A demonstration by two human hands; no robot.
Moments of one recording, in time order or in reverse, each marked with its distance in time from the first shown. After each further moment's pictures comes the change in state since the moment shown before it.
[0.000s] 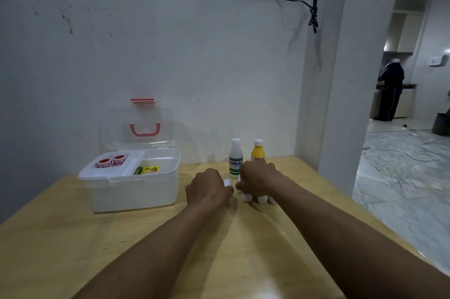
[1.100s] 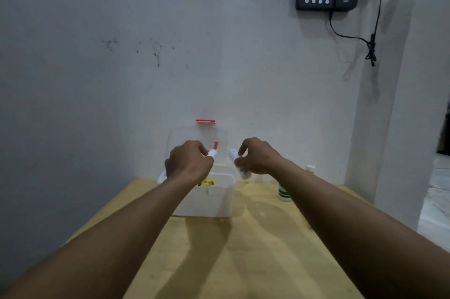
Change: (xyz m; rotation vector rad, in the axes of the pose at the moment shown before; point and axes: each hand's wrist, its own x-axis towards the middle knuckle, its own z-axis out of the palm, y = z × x) left_hand 0.005 -0.088 -0.171 -0.182 0.371 -0.141; right_hand -0.005 -0.135 -0.098 0.425 0.166 -0.170
